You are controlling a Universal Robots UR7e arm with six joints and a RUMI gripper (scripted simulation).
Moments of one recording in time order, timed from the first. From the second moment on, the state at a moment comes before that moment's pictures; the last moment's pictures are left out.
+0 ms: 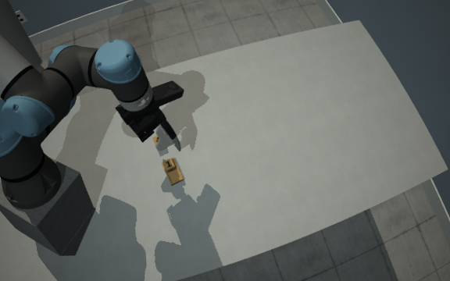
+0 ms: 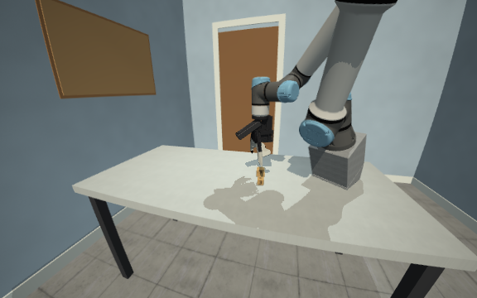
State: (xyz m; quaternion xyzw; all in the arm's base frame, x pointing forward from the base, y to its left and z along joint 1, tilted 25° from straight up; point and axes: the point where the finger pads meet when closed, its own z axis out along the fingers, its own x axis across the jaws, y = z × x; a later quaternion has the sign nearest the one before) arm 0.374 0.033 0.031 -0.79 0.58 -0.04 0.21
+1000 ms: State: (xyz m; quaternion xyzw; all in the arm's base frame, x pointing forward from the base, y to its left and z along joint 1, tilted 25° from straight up) arm 0.369 0.024 0.026 -0.96 0.20 -0.12 0.17
